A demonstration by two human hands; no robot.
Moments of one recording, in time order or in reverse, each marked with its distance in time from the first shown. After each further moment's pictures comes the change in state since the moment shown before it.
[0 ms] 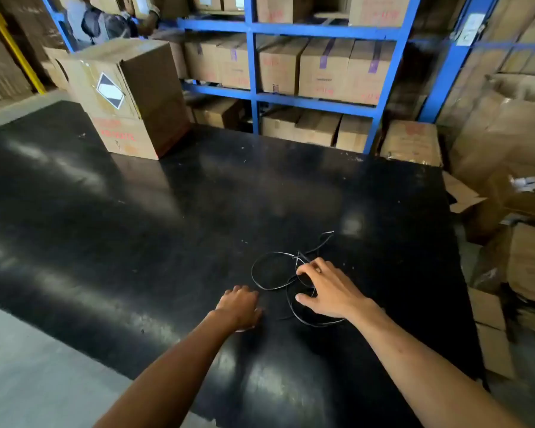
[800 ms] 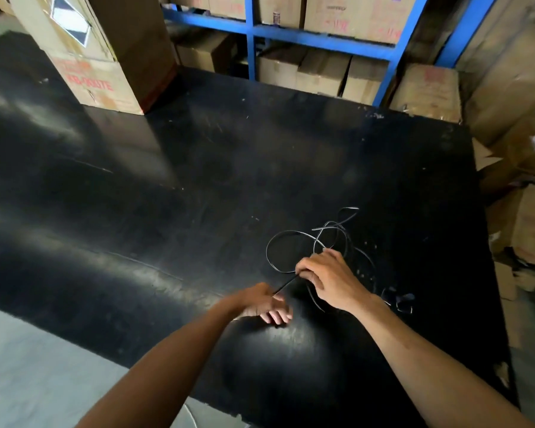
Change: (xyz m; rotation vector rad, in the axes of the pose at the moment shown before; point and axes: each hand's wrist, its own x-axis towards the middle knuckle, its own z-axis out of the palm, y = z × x) left_hand 0.038 -0.040 0.017 -0.971 -0.606 0.115; right_hand 0.058 -0.021 0.057 0.133 0.122 -0.140
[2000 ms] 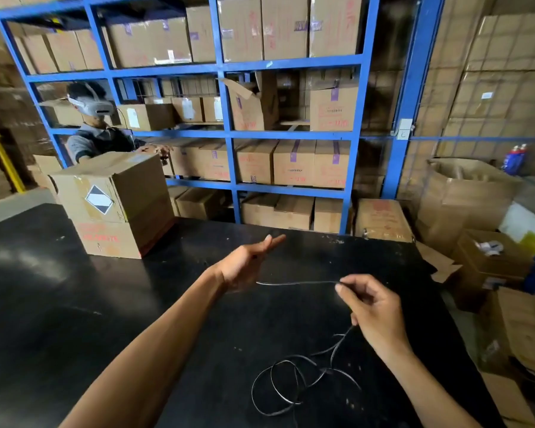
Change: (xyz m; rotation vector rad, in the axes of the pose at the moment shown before) left_hand -0.087 0.270 -0.126 -0.197 0.163 0.572; right_hand -0.009 -0.013 -0.203 0.843 0.832 0.237
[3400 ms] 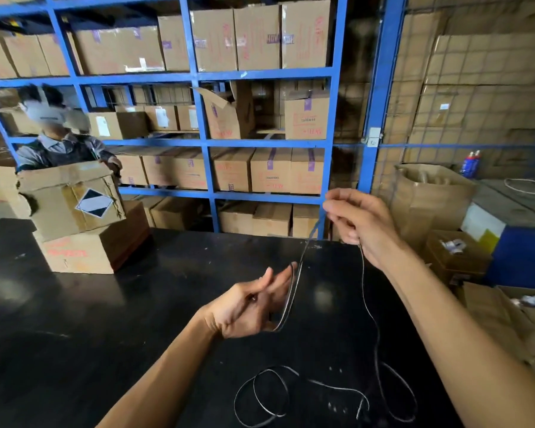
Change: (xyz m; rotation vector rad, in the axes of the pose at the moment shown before) left_hand -0.021 -0.014 0.060 -0.406 -0.353 -0.082; right_hand 0.101 -0.122 -0.030 0.297 -0.281 -0.041
